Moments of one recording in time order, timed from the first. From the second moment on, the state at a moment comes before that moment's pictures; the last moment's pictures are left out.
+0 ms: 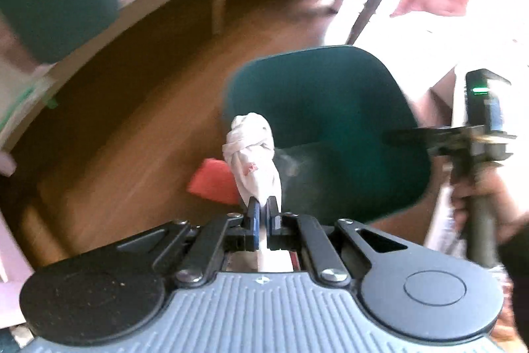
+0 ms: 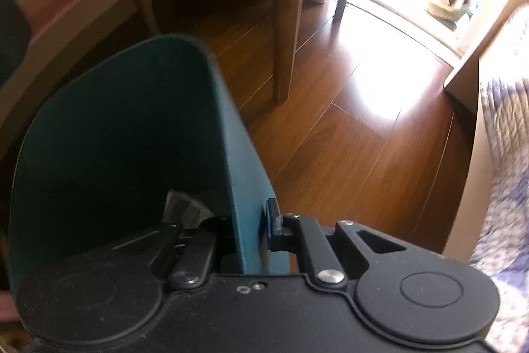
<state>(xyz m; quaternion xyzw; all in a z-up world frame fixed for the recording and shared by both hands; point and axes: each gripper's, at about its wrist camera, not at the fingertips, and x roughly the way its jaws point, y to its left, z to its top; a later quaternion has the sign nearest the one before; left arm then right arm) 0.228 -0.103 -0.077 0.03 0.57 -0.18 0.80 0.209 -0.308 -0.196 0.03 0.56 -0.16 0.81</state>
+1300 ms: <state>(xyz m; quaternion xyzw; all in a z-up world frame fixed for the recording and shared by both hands) 0.236 -0.080 -0.120 -0.09 0.61 -0.10 0.78 0.185 -0.305 -0.226 -0.07 0.67 -0.12 0.73</state>
